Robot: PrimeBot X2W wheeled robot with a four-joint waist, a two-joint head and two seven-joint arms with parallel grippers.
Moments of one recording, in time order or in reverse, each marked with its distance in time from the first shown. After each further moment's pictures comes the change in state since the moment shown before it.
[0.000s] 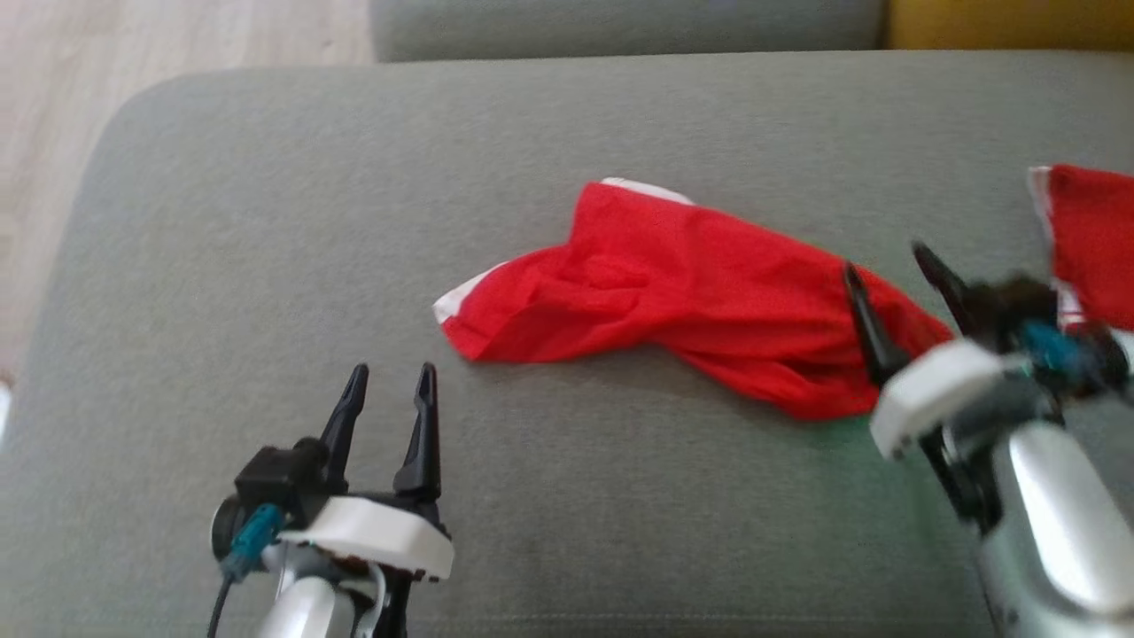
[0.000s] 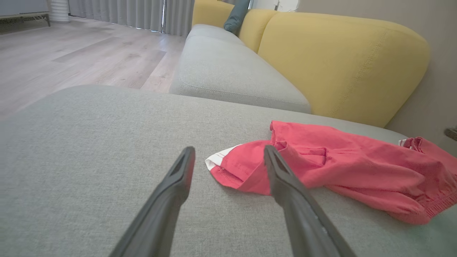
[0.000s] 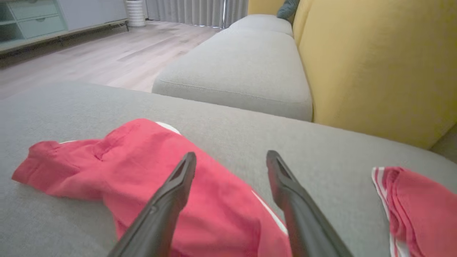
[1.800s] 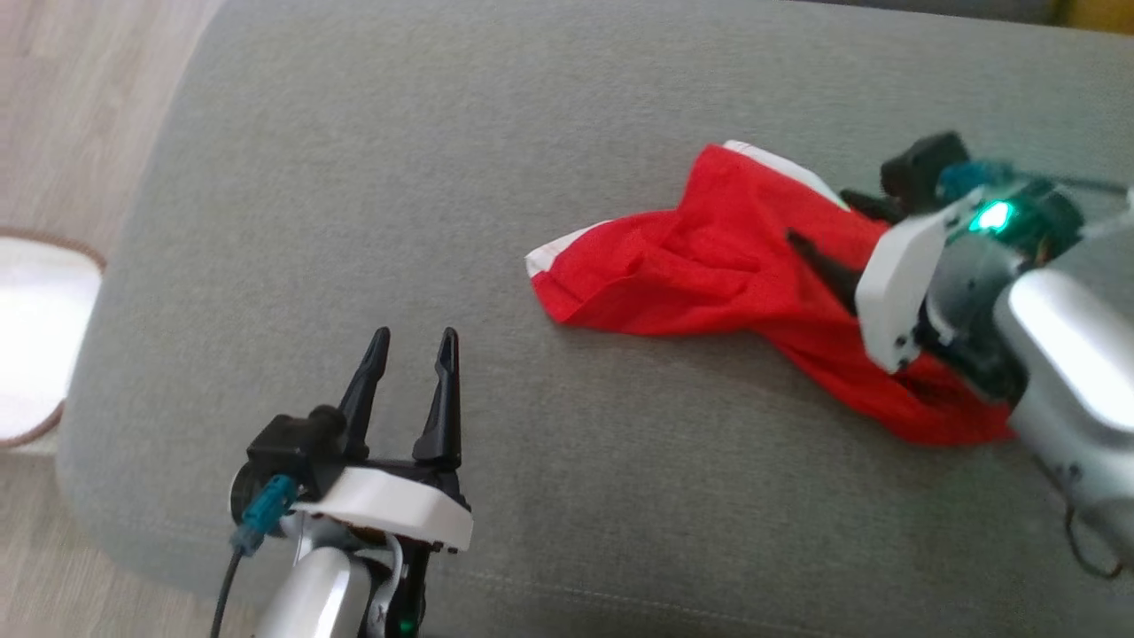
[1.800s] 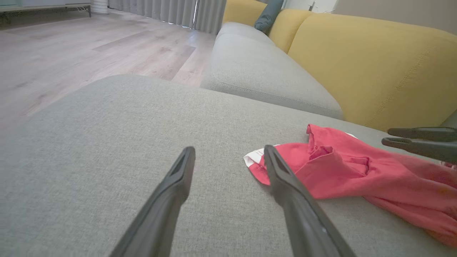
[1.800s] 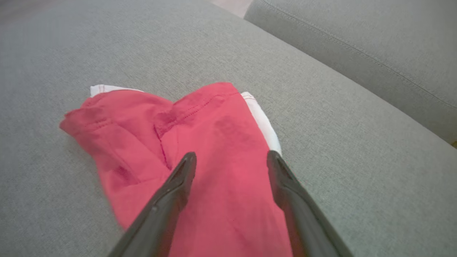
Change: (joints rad) left arm -0.063 -0.004 -0.048 -0.020 -0.033 0.010 0.000; right arm -0.470 -0.320 0.617 0.212 0.467 0.000 0.269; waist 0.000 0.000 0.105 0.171
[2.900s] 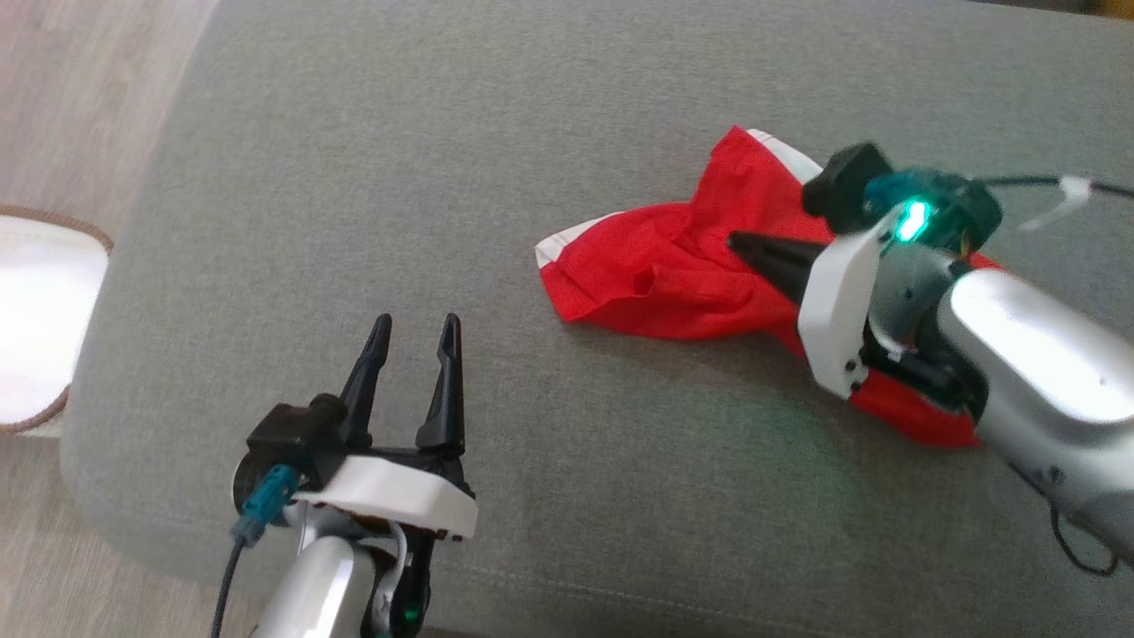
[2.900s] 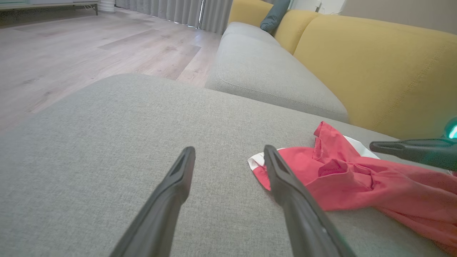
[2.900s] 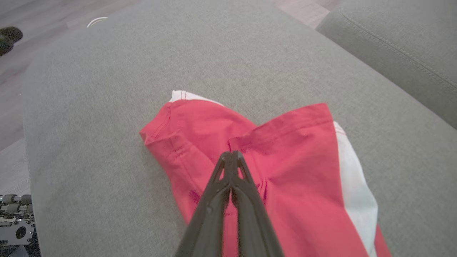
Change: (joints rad) left arm -0.020 -0.001 -0.018 -0.012 -0.025 0.025 0.000; right arm -0.142 -0.050 0.298 -0.072 0.196 0.000 -0.053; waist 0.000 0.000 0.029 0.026
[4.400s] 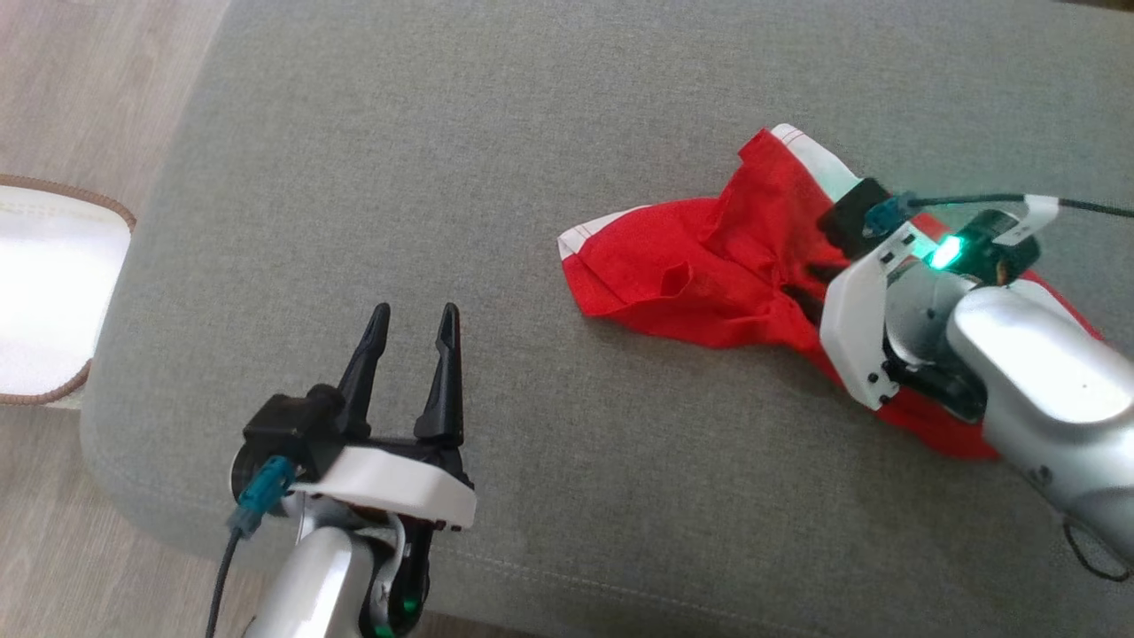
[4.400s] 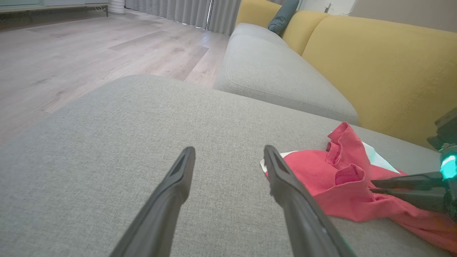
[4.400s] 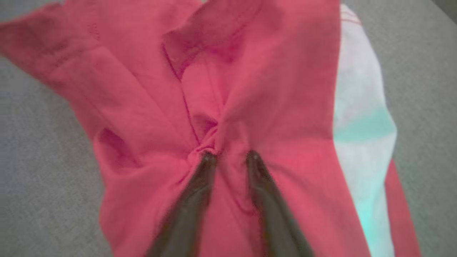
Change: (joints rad) left arm -0.017 0.000 0.007 0.002 0.003 -0.008 0.000; right arm 0.014 0.034 0.028 0.215 -0.100 0.000 0.090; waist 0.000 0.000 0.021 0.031
